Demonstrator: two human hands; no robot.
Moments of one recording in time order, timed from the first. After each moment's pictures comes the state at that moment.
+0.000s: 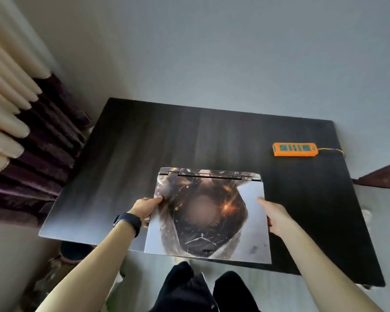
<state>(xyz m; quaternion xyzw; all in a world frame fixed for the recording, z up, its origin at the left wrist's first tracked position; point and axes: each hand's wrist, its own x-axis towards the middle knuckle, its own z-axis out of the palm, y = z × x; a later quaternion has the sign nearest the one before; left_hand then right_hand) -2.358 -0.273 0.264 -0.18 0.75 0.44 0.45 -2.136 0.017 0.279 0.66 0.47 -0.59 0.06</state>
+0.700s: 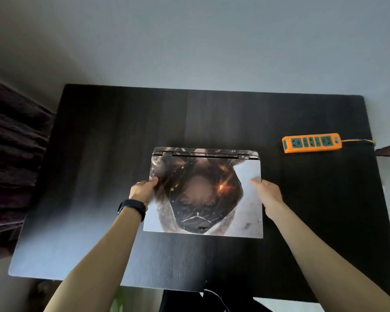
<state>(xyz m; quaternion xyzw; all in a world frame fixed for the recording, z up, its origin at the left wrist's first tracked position) -2.474 -0.145 0.176 -0.22 0.82 0.40 0.36 -2.253 0.119 0.195 0.69 0.52 -0.50 0.09</state>
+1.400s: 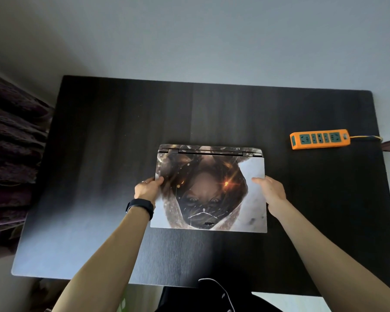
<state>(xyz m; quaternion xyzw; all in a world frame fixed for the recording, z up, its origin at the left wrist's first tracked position) -2.478 -0.153 0.150 -0.26 0.78 0.46 0.33 -2.262 0.110 0.179 0.68 0.53 -0.51 0.08</state>
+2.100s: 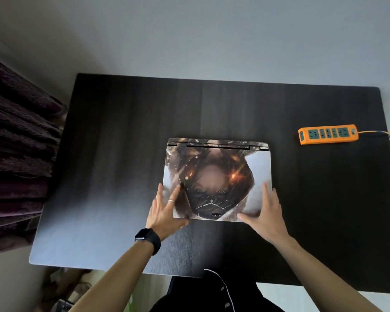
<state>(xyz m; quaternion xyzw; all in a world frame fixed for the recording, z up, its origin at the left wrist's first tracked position) -2.404 -0.226 0.163 0.27 0.89 0.10 0.34 -2.199 0.019 0.178 0.45 0.80 -0.36 0.16</state>
